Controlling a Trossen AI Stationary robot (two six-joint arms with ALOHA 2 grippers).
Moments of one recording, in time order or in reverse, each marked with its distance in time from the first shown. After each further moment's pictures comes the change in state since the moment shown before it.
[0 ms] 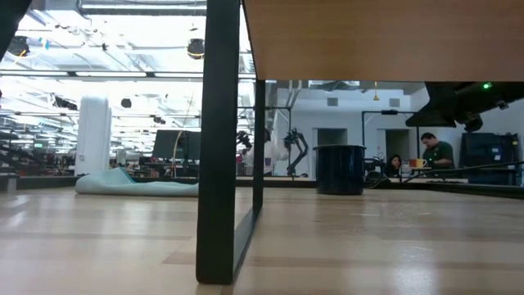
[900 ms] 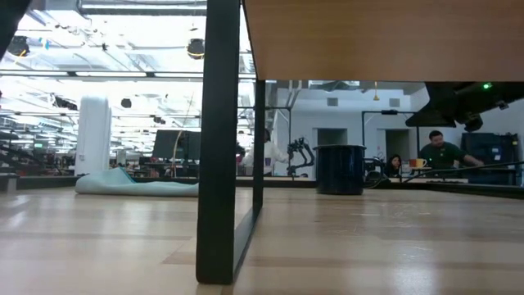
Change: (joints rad) left arm 0.000 0.000 0.000 0.003 -0.010 -0.030; right arm 0.000 0.000 0.000 0.000 0.000 -0.009
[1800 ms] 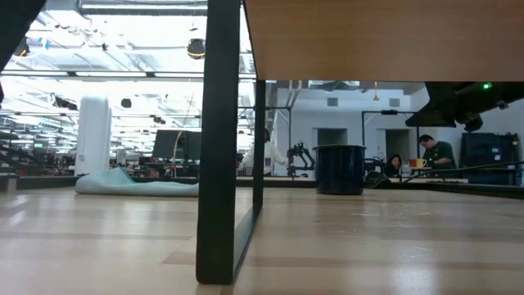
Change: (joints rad) left arm 0.057 0.063 0.000 0.086 0.106 0.156; right arm 0.000 0.001 0.000 0.000 0.000 0.002
